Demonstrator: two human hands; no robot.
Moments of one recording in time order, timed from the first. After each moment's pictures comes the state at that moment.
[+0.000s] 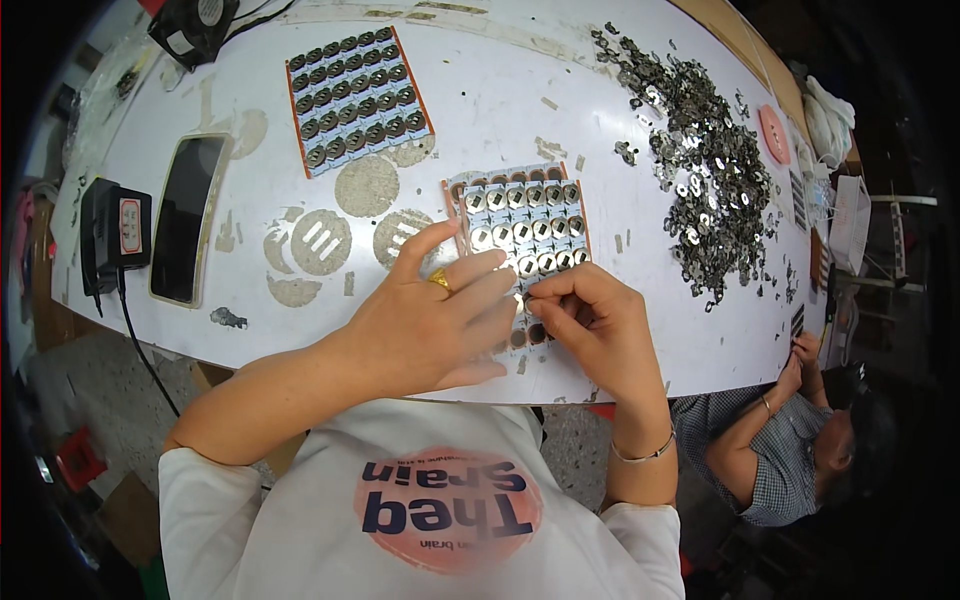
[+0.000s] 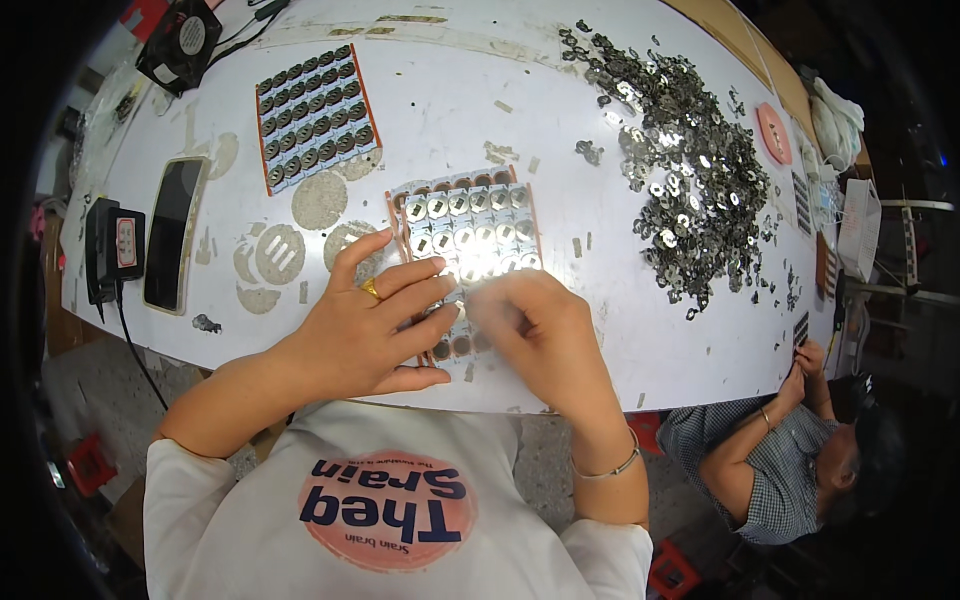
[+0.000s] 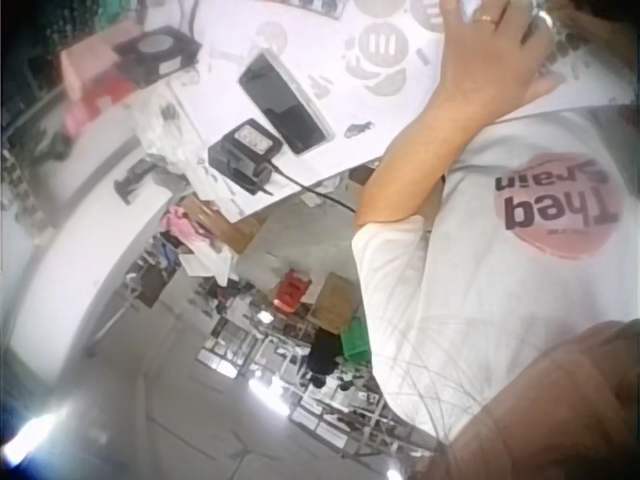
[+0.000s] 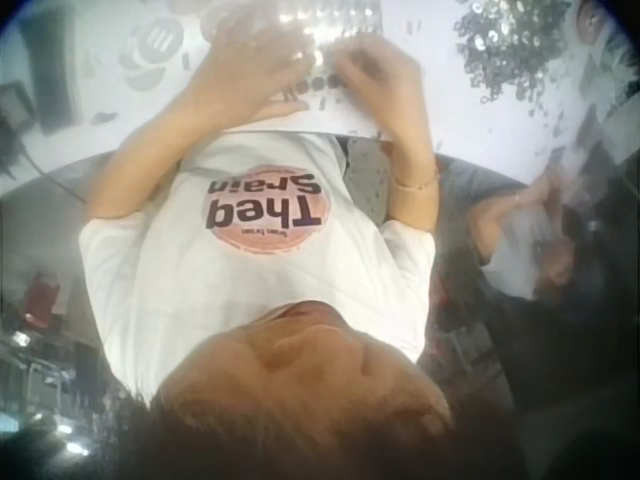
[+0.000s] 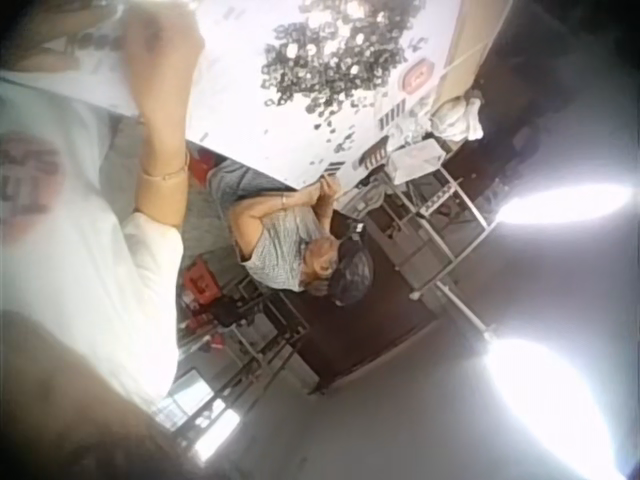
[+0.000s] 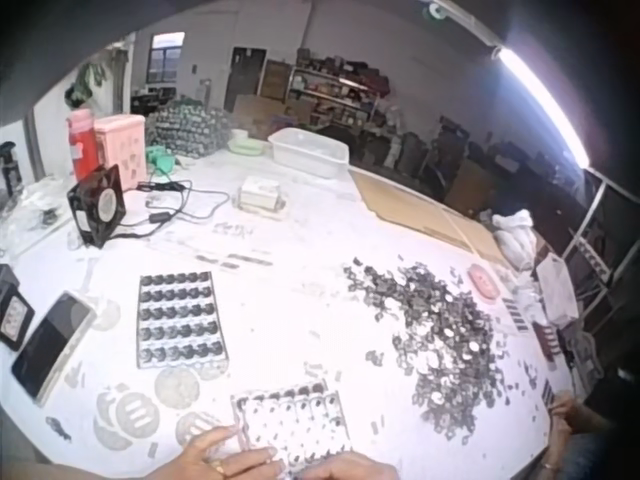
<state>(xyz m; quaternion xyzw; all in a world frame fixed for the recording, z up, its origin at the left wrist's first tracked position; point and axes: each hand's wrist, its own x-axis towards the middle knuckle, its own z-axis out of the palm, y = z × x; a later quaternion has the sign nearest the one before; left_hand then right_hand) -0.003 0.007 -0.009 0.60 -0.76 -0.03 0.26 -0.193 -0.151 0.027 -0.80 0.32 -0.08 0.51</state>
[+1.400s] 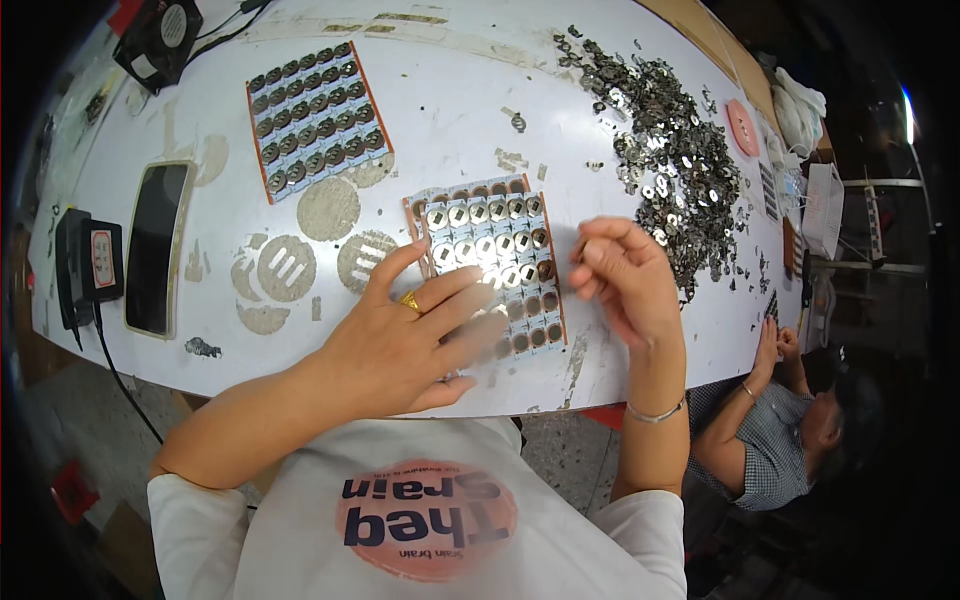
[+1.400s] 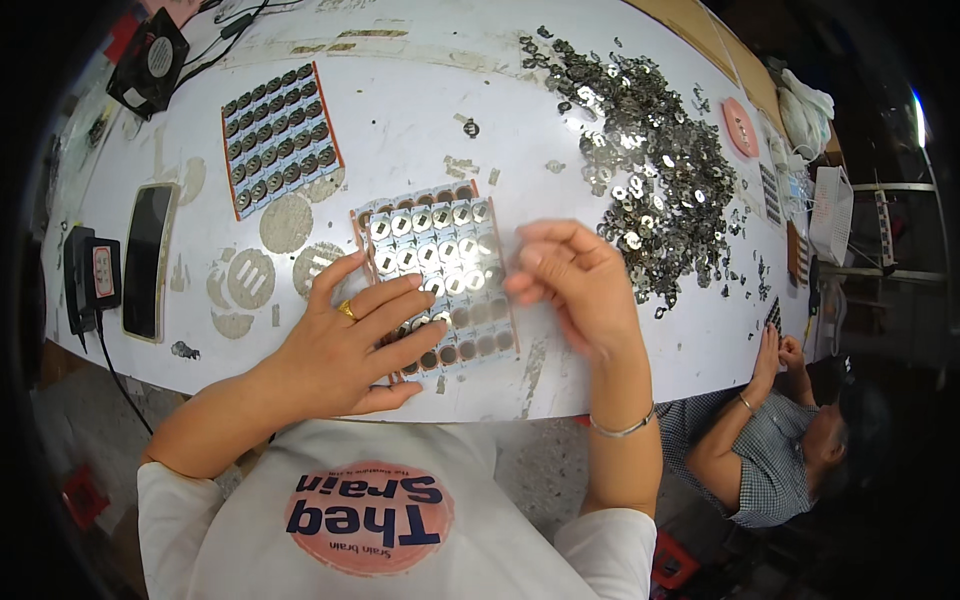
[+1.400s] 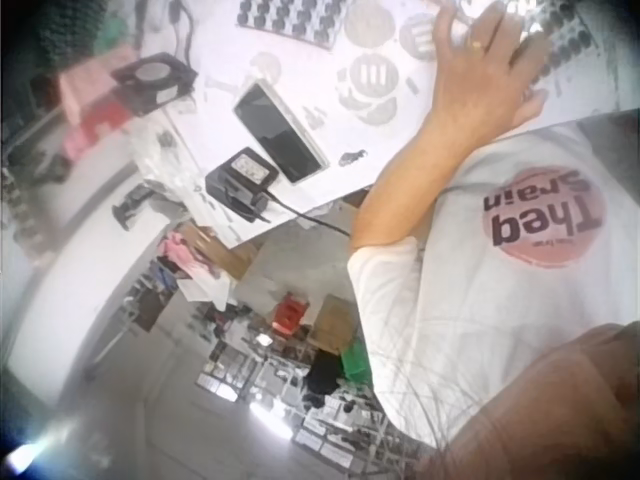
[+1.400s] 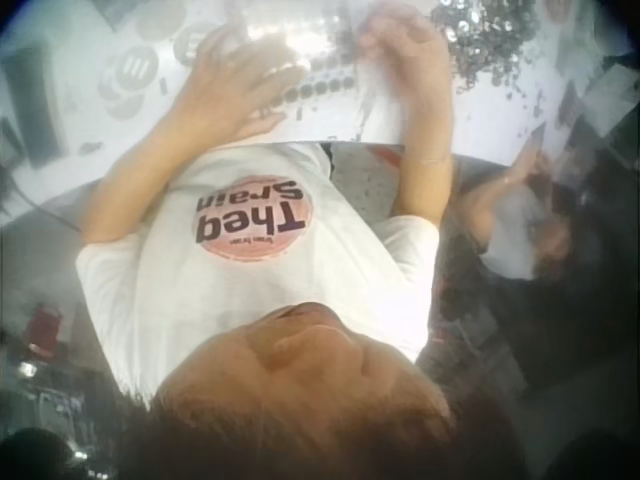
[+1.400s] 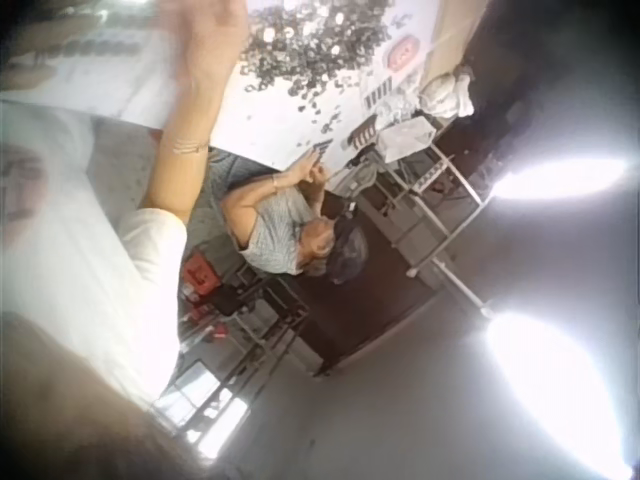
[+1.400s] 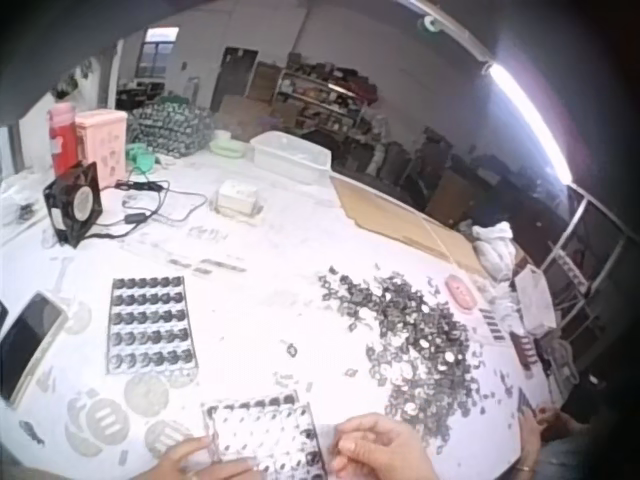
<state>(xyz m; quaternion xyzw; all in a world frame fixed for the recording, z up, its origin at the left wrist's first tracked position) -0.005 0.004 -0.012 0.60 -0.75 -0.07 0.28 -0.203 -0.229 0.030 -0.53 0.36 -0.18 0.75</state>
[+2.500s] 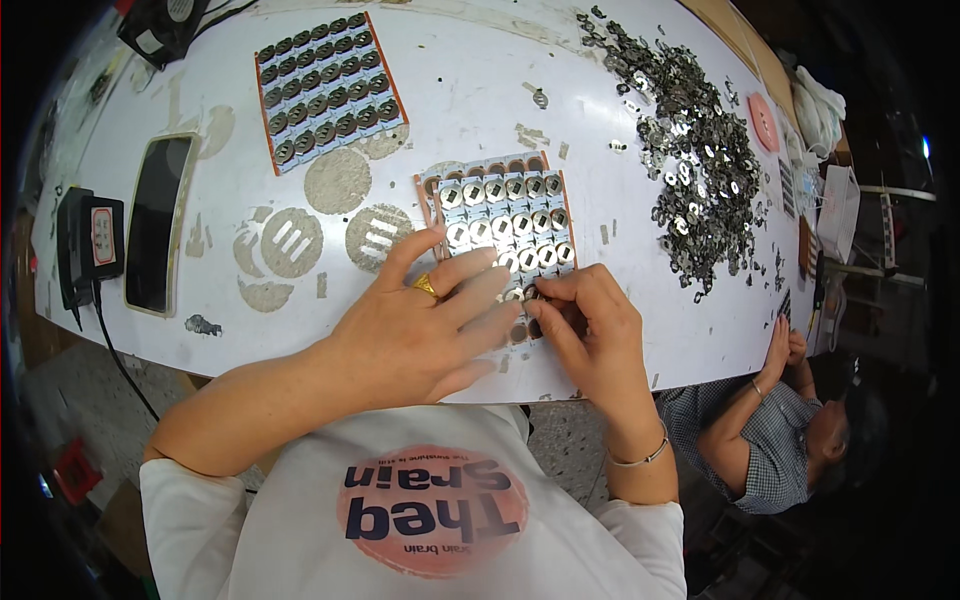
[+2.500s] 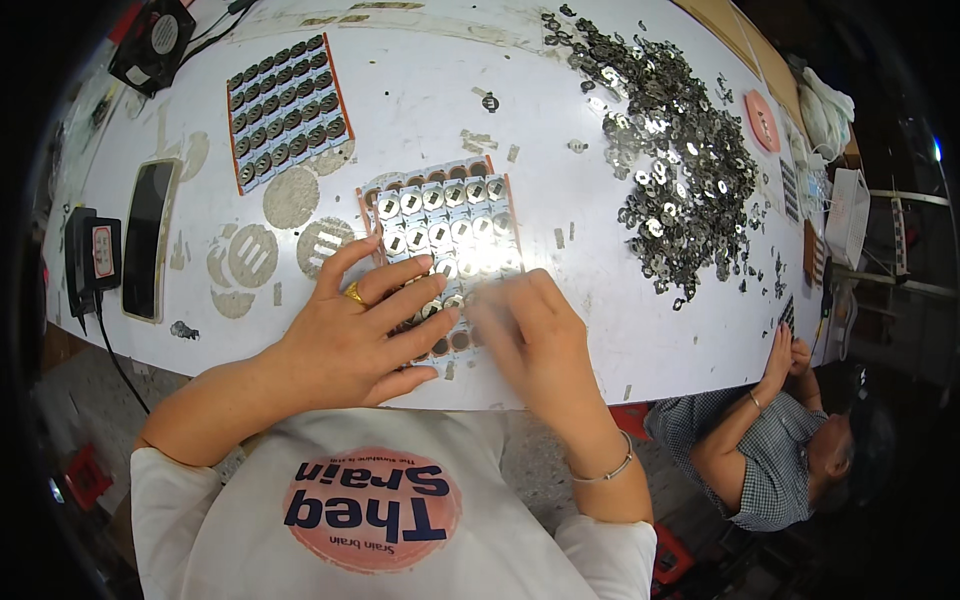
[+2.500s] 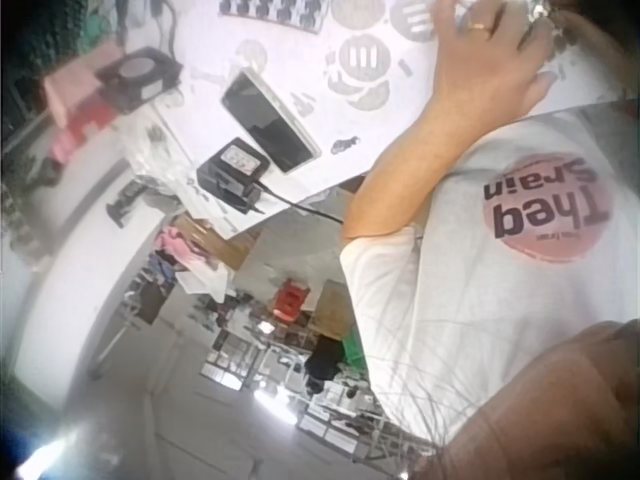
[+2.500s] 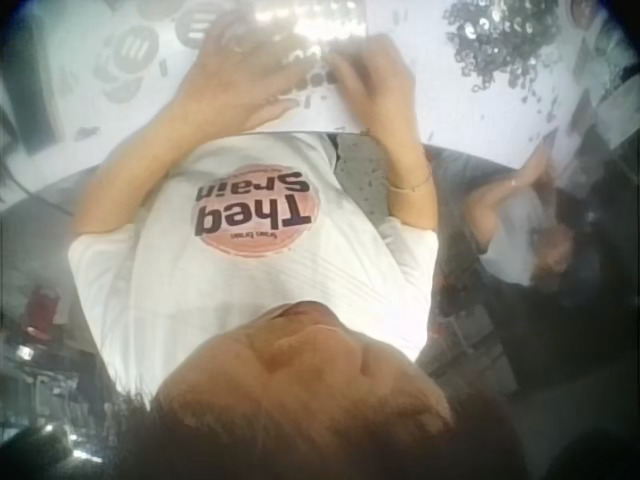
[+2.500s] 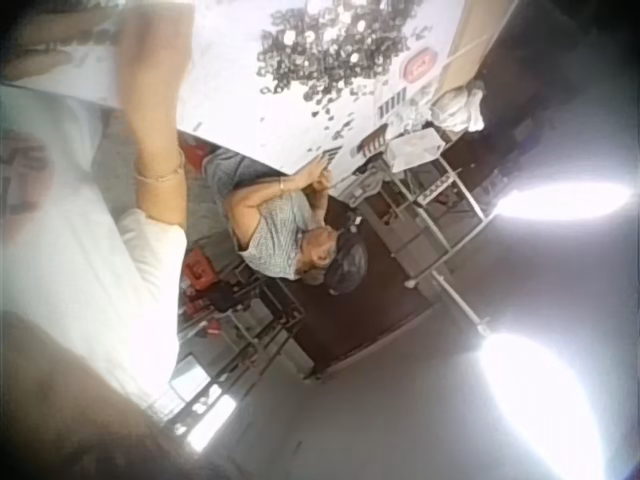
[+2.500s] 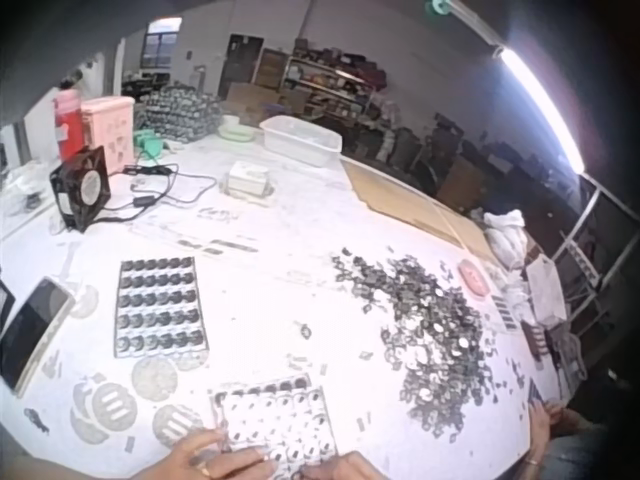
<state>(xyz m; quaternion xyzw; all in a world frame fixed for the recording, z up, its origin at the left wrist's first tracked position) -0.013 0.004 -0.013 0.60 -0.75 -0.05 0.27 -0.205 -0.144 0.030 -0.86 0.31 -0.11 0.38</state>
